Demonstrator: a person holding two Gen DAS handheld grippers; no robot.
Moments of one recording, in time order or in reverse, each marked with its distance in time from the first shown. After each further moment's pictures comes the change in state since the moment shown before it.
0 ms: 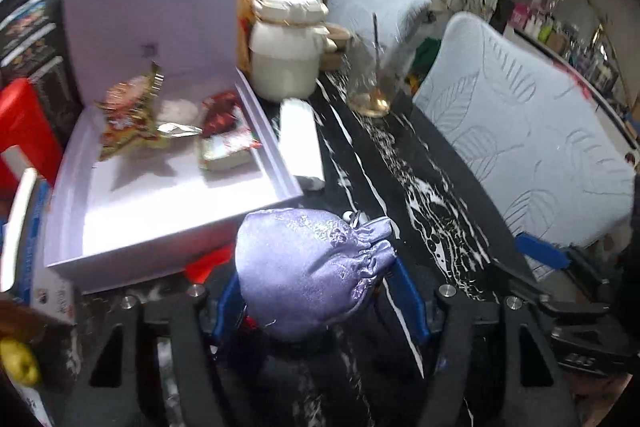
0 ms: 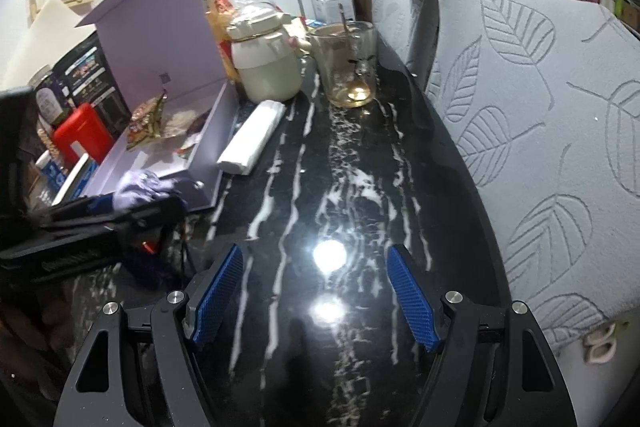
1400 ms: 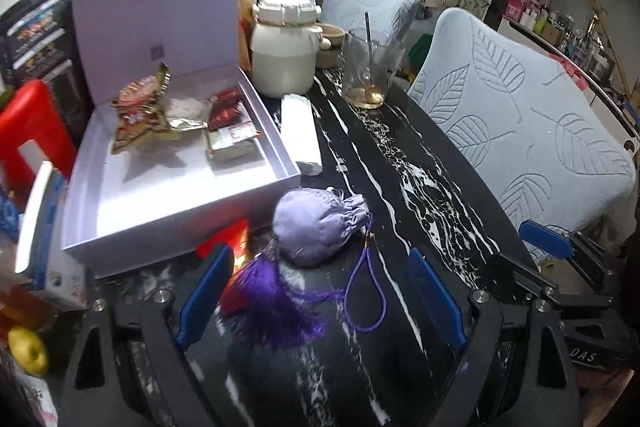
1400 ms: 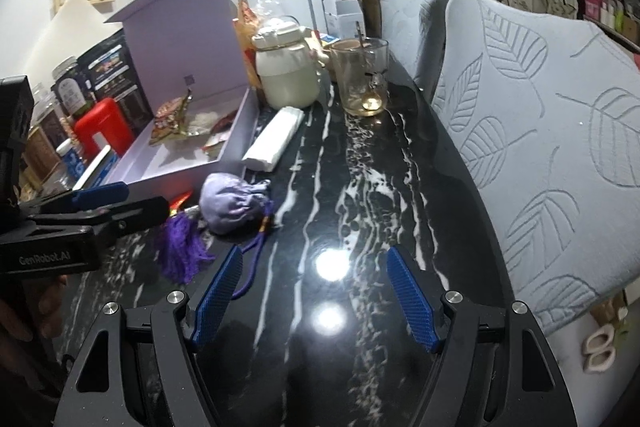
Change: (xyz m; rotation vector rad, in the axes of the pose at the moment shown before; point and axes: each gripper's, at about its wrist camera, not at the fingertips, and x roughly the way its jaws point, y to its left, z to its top) left arm -0.007 -0.011 -0.015 0.039 0.017 0.008; right arm -0.022 0.015 -0.016 -0.030 -0.047 0.000
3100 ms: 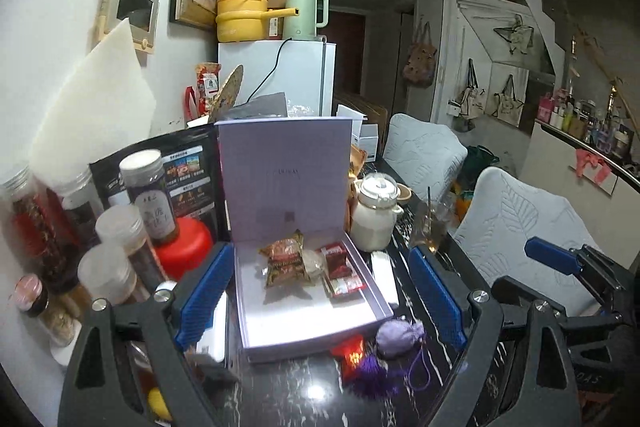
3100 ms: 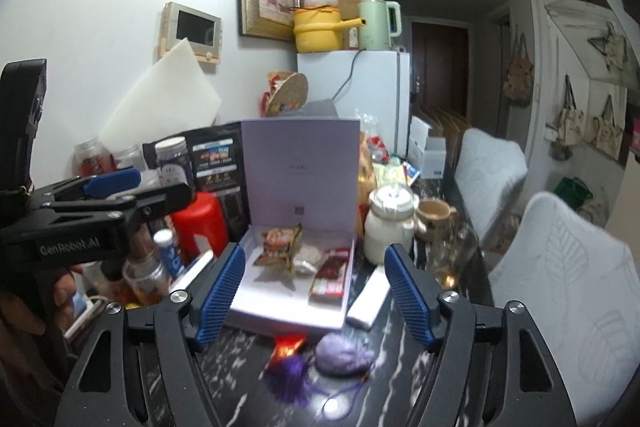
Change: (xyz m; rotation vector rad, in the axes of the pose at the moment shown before) left arm -0.194 0.064 0.045 -0.061 -0.413 0.191; right arm -0.093 0.132 0.106 -0.251 -0.297 0.137
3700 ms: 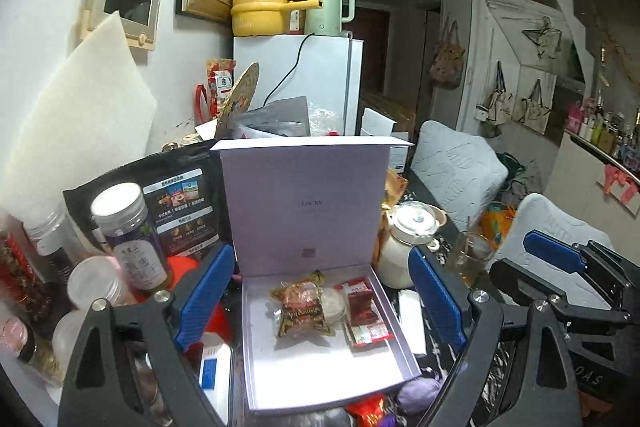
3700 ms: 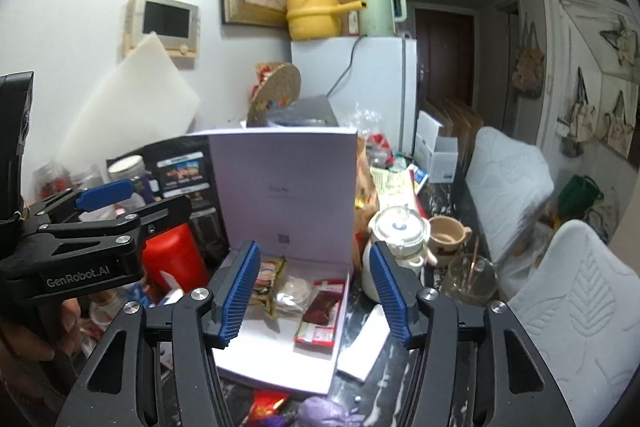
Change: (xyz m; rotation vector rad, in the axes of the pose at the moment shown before) left arm 0.081 0.011 0.055 -0.037 0.011 0.070; right arm 0.089 -0.025 0.060 -0.008 0.036 0.010
